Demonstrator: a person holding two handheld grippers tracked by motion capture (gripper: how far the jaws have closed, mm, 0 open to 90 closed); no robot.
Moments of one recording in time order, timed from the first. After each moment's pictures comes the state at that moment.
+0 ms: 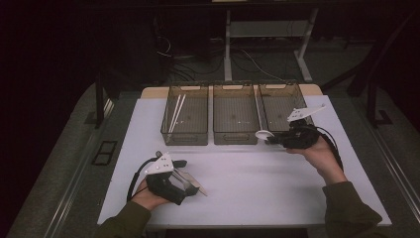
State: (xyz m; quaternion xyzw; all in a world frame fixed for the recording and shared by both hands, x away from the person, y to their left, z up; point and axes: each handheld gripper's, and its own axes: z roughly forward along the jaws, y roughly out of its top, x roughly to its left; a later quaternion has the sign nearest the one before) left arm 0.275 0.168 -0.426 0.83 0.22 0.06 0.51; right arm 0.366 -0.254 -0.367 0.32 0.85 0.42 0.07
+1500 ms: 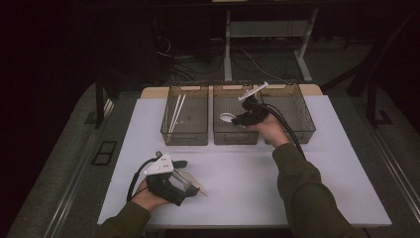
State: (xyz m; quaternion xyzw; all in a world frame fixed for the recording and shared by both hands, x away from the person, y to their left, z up) left arm 0.274 0.167 -0.425 0.83 0.21 0.06 0.51; right arm 0.461 -0.145 -0.382 0.34 0.87 0.35 0.06
